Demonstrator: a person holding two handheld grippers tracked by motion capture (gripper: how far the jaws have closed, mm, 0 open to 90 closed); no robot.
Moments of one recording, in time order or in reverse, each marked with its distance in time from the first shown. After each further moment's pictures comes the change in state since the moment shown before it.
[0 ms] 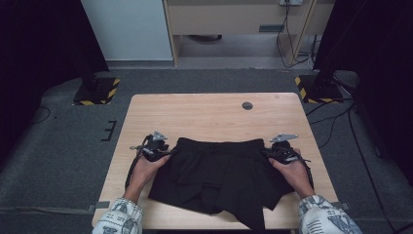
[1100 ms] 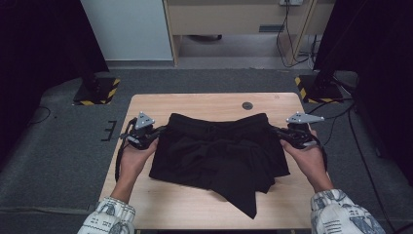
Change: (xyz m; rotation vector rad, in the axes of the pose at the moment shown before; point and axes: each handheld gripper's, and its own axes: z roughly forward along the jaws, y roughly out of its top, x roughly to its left) left arm -0.015 0.058 -0.108 -0.263 0.076 0.056; right arm 0.004 0.069 -0.096 -0.263 0.044 -0.021
